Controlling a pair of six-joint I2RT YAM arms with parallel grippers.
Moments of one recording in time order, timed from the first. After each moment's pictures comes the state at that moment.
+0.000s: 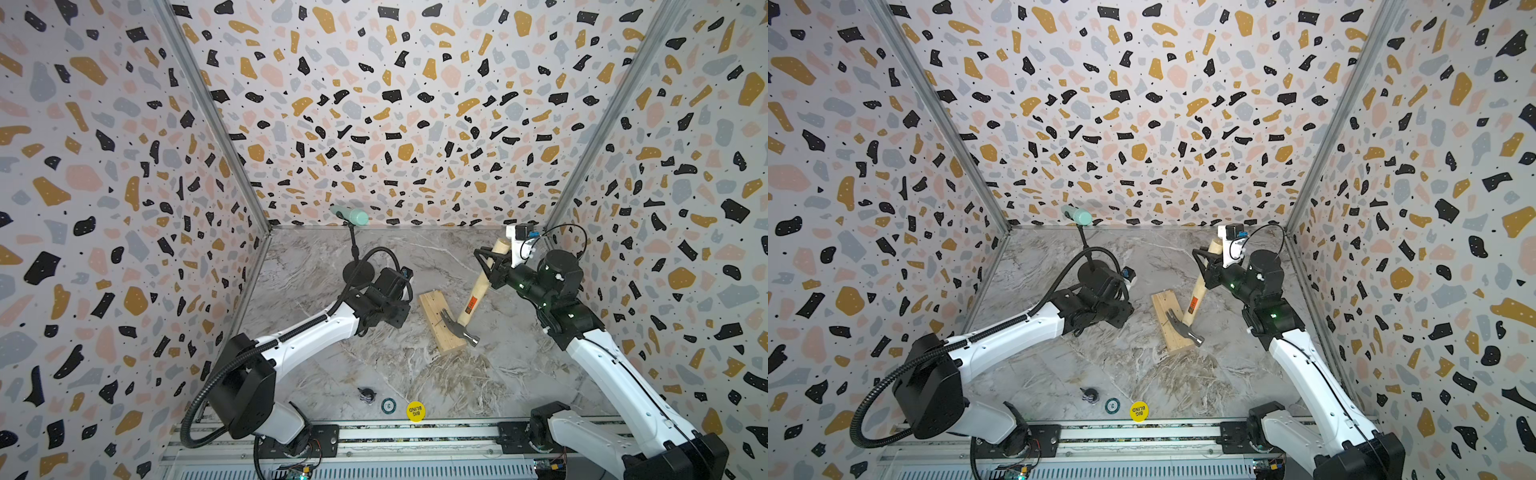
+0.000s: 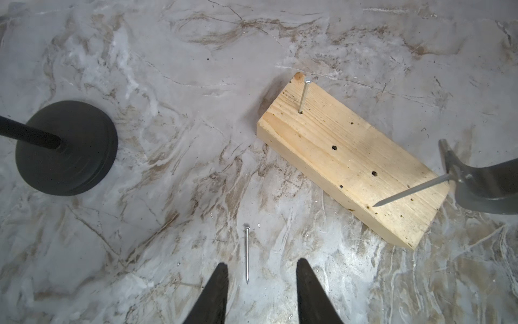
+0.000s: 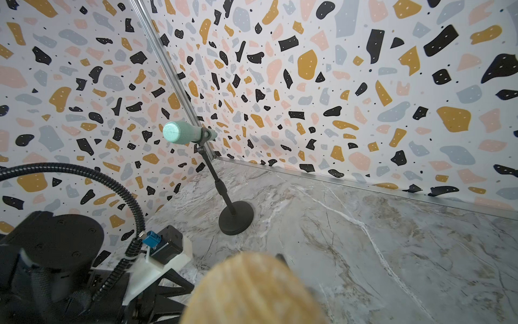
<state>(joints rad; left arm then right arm) -0.76 1.49 1.10 -0.51 -0.09 -0.11 0.30 1.02 0.93 0.00 -0.42 0.26</state>
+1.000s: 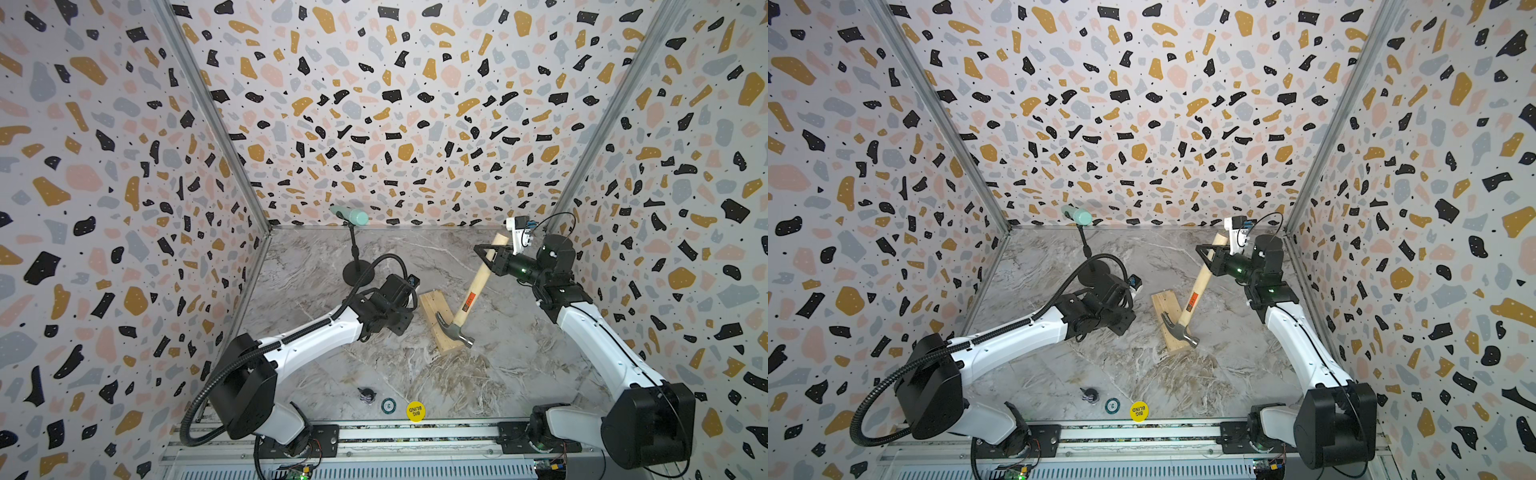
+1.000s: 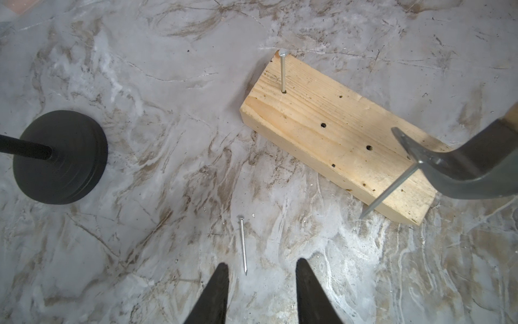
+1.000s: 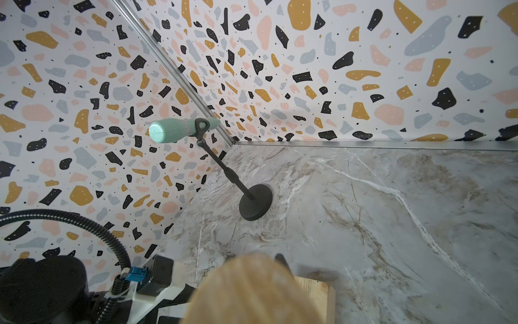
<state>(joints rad) -0.80 1.49 1.08 -0.52 -0.11 -0.06 0.12 1.26 0.98 0.08 -0.73 0.44</state>
